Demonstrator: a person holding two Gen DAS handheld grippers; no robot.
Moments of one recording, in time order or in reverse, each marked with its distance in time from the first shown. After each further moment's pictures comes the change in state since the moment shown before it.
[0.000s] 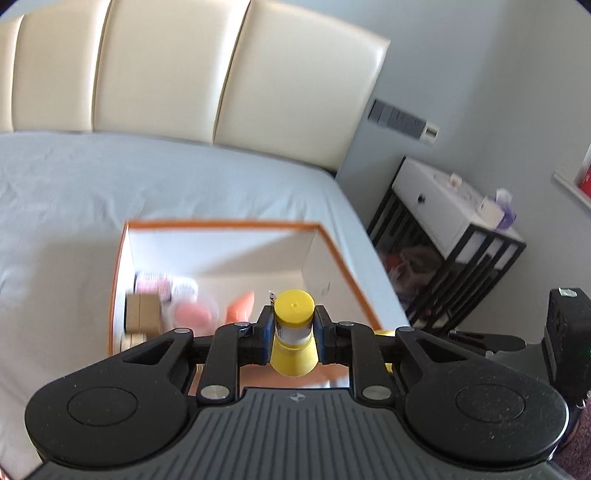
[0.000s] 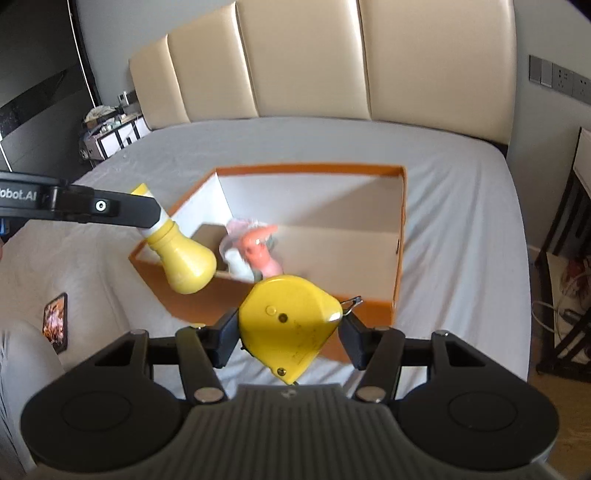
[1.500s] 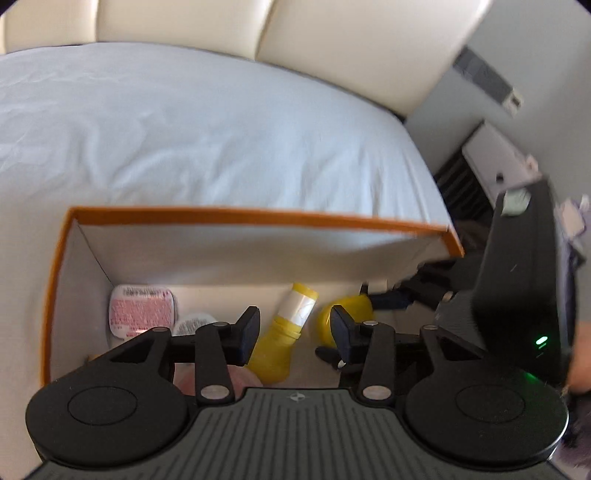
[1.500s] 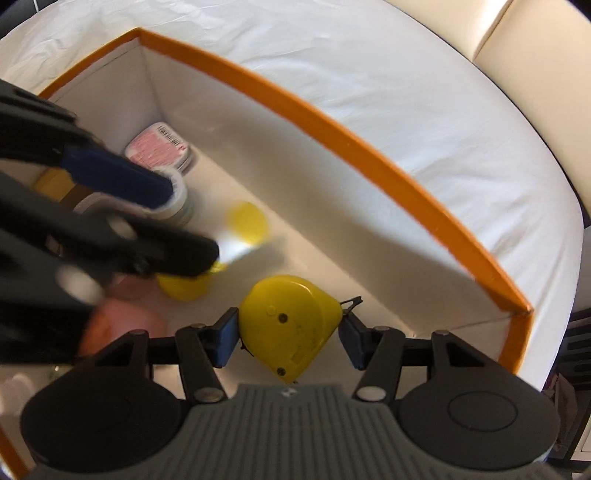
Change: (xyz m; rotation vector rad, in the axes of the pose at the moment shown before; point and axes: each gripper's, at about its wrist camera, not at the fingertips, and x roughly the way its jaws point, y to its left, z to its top) left arm 0.180 0.084 0.038 -0.164 0.253 0.048; right arm 0.267 -0.029 0.120 -0.467 0.518 -0.059
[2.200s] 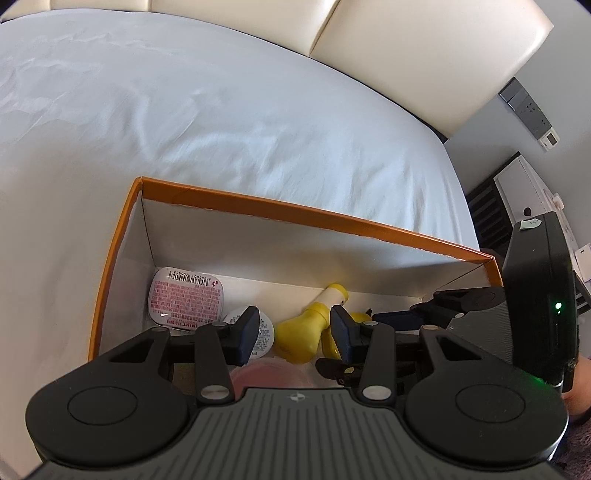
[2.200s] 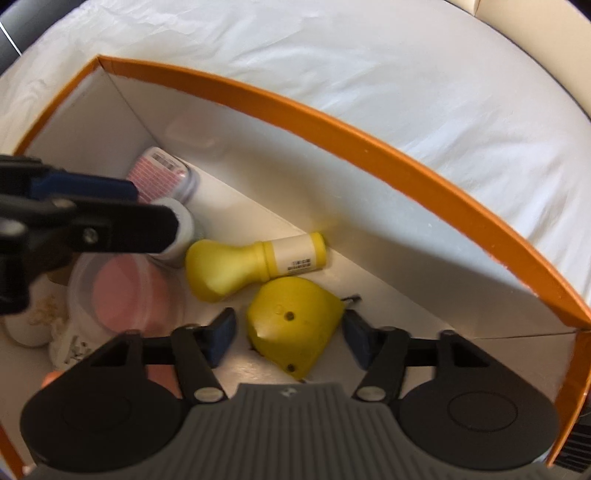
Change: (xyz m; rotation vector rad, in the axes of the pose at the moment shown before) left arm 0.004 0.037 0.004 -0.132 0.037 0.041; right arm 0.017 -0.034 0.012 0.170 0.053 0.154
